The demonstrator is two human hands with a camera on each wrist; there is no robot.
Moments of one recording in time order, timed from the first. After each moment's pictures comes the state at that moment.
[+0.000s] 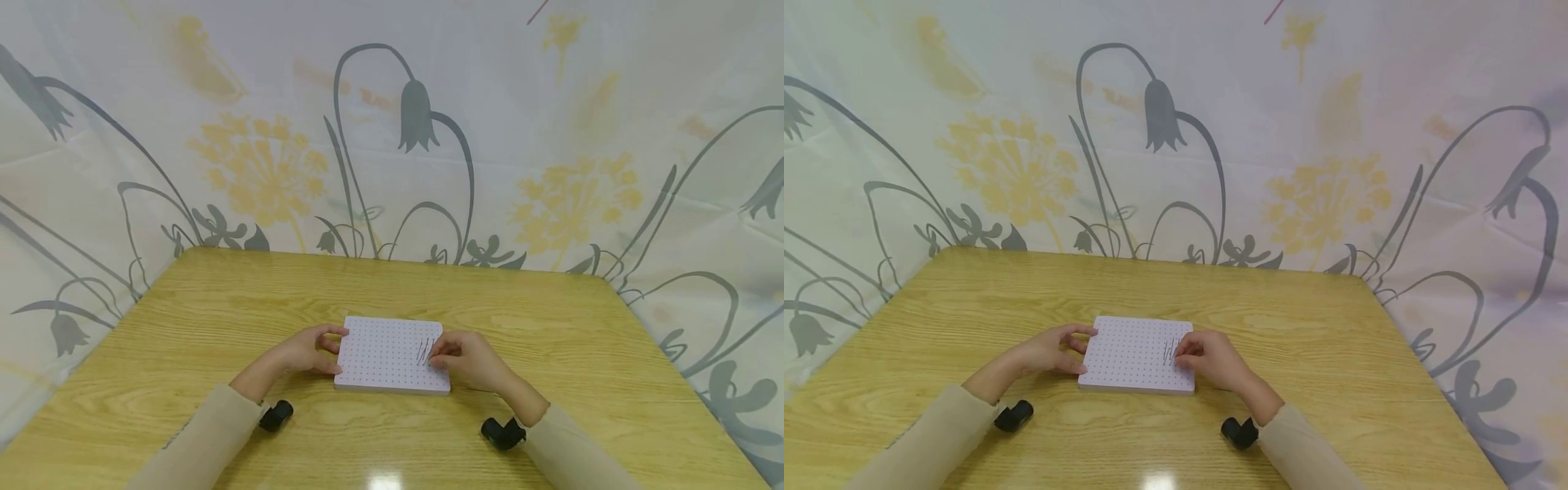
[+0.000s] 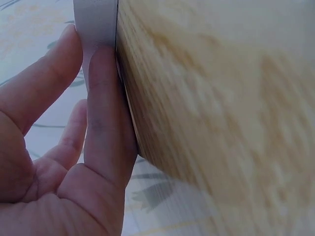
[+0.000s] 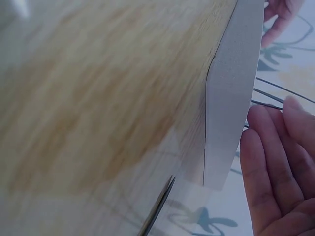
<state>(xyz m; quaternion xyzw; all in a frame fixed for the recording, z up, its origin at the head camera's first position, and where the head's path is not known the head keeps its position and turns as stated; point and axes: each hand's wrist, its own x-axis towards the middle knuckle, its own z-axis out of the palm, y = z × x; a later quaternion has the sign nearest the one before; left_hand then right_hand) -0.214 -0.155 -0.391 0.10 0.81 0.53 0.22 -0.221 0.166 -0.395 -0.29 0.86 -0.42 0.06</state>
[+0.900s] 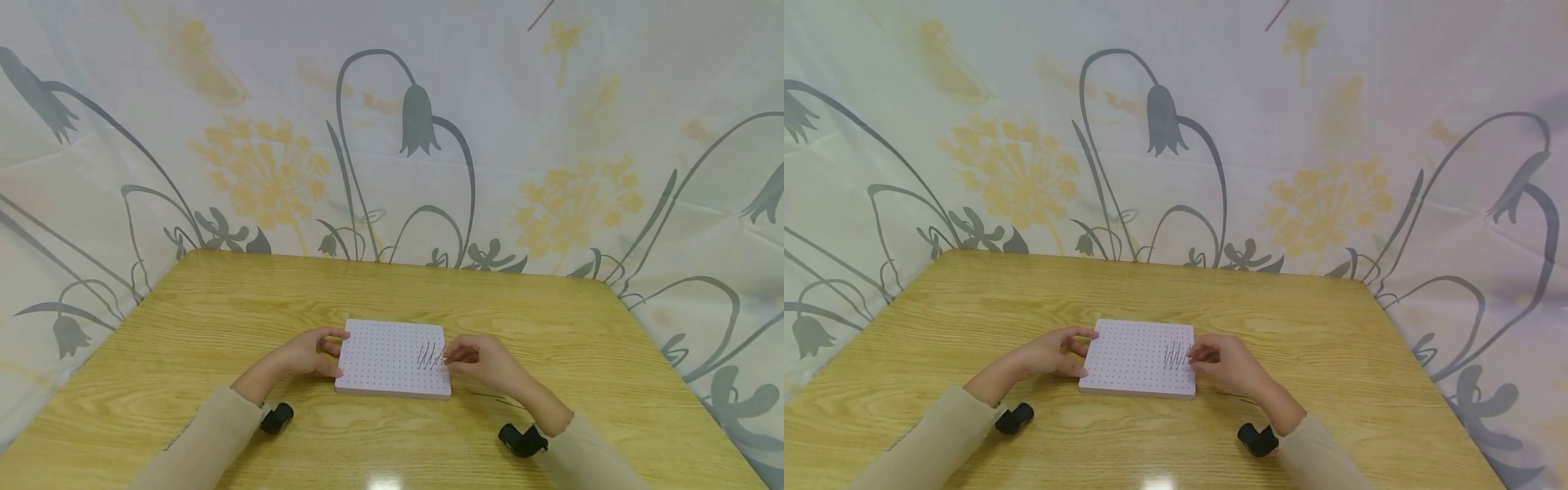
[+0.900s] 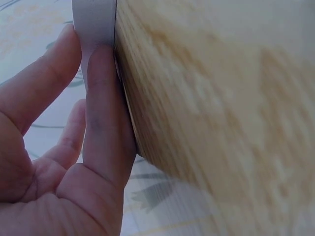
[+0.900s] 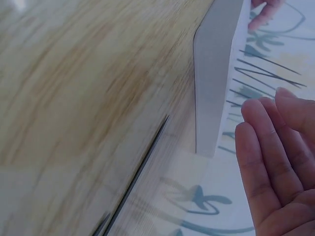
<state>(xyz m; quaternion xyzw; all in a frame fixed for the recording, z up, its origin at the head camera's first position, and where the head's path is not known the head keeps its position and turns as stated) -0.214 -0.155 -0.392 0.09 0.81 0.54 0.21 -0.213 0.184 -0.383 -0.30 0.86 -0.40 0.04</state>
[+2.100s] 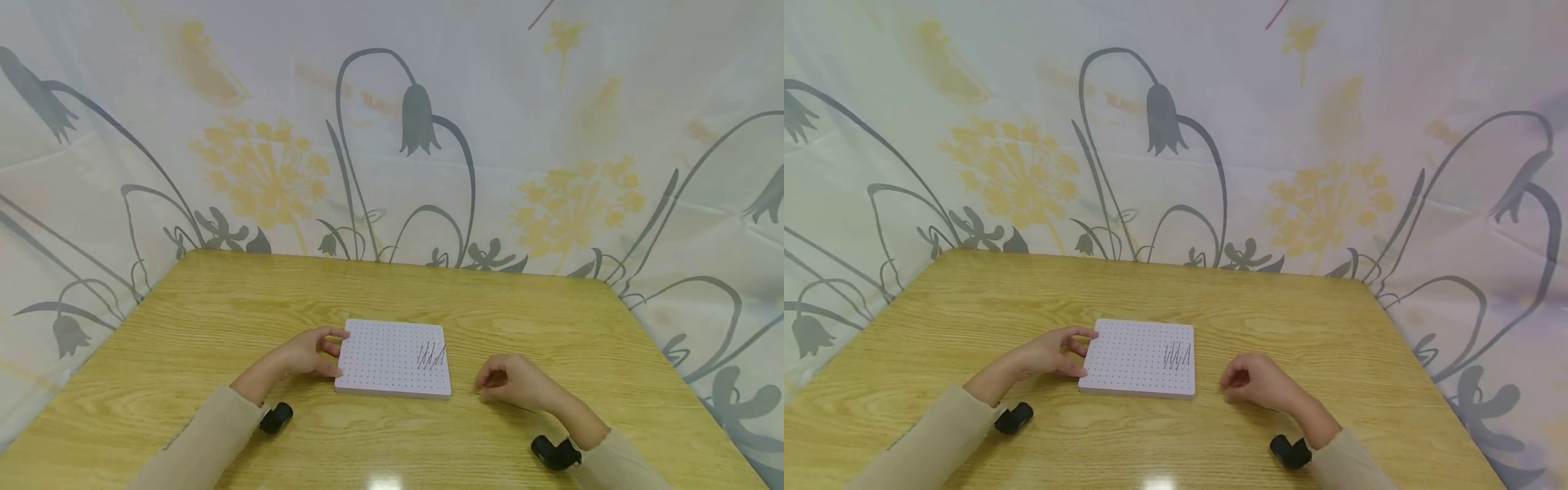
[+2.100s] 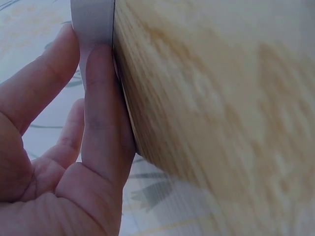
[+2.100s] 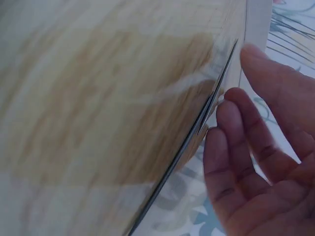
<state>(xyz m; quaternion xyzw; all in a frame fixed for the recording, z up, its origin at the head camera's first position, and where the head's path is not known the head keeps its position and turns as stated) -0.214 -0.155 -0.392 0.09 0.81 0.54 0.22 -0.205 0.233 -0.391 -0.31 0.87 -0.36 0.12</state>
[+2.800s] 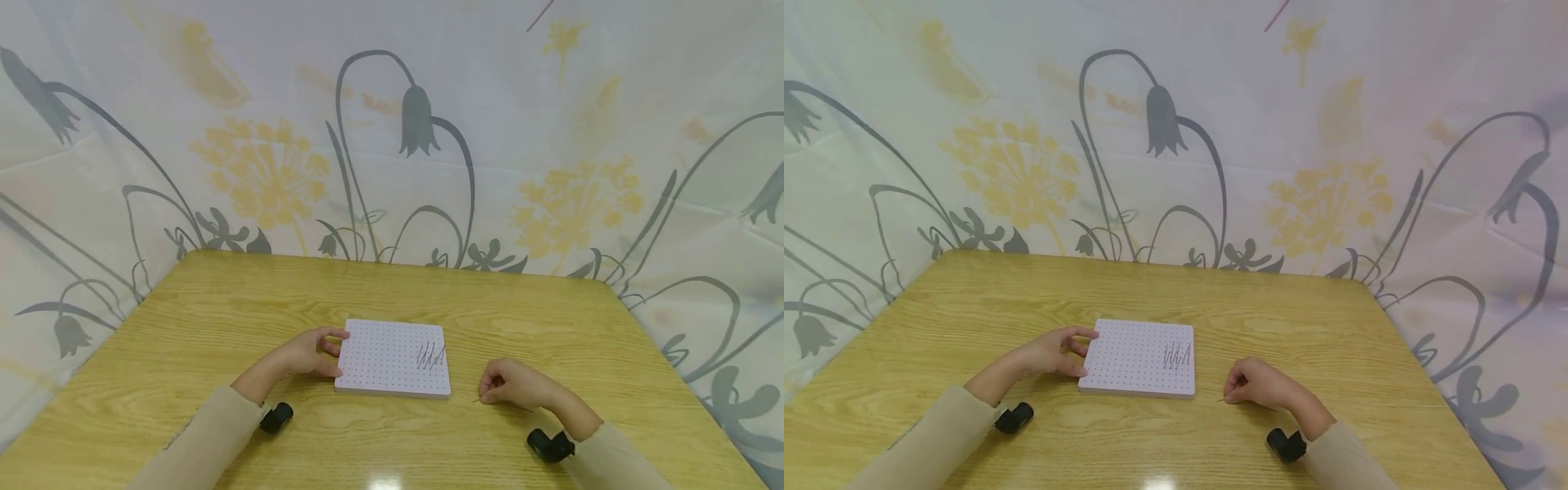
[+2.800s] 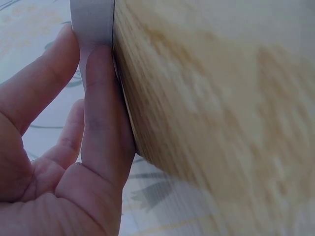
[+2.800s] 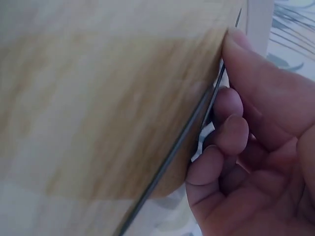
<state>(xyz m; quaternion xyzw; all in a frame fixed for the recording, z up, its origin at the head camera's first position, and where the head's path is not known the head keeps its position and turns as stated) -0.214 -0.154 -0.392 0.09 0.81 0.54 0.22 -0.212 0.239 -0.395 -0.32 0.86 -0.36 0.20</state>
